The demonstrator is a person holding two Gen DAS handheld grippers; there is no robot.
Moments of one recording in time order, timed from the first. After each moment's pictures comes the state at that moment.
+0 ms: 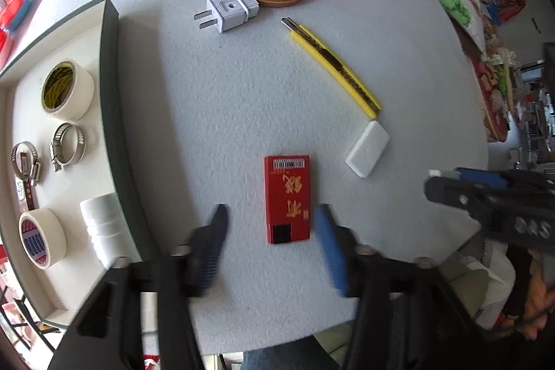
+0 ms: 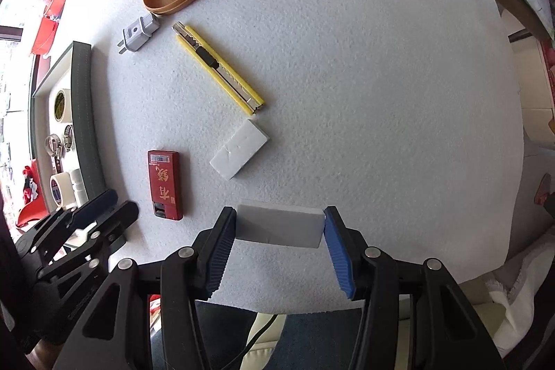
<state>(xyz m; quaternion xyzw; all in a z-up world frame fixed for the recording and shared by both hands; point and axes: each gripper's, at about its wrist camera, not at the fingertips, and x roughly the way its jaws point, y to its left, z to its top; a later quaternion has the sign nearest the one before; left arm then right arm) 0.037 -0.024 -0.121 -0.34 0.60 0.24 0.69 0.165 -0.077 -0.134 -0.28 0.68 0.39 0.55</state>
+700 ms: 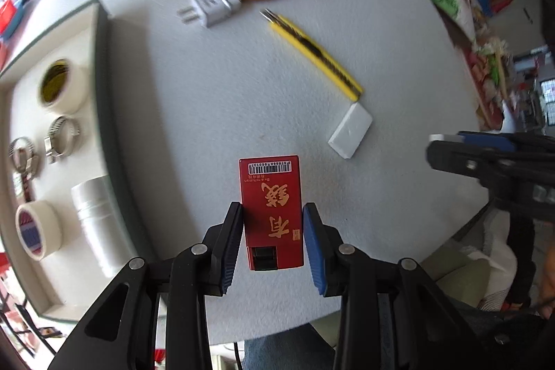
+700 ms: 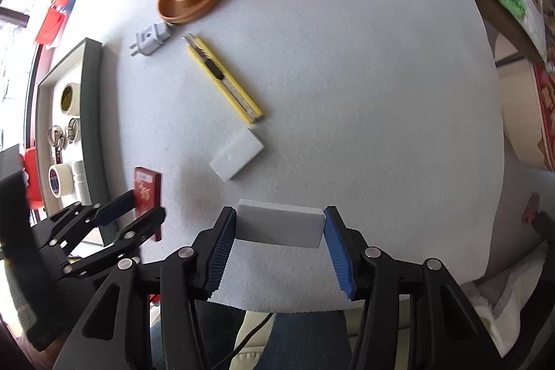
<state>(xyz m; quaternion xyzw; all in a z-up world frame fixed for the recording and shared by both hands) 0.030 -0.037 -0.083 -0.34 0.59 0.22 0.70 0.188 -0.085 -0.088 -0.30 0.64 0.42 0.57</state>
